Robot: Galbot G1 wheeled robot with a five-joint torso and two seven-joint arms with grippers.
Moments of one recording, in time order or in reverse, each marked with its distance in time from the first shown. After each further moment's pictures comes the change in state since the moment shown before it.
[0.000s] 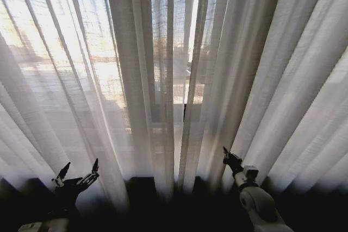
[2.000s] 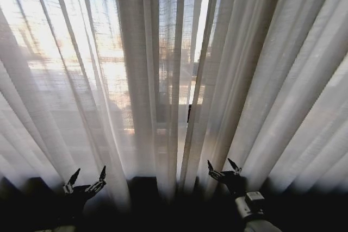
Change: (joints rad) left arm 0.024 -0.018 0.027 0.097 0.010 -0.090 0.108; right arm -0.297 0.128 -0.009 0.292 -0.154 0.039 -0.074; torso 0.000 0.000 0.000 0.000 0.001
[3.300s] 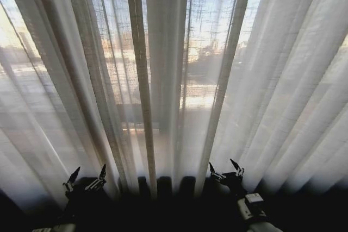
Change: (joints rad) left arm 0.005 0.003 0.007 -0.018 -0.006 0.009 -0.022; right arm -0.051 0.017 0.015 0.023 -0.159 0.020 -0.041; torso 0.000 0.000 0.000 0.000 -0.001
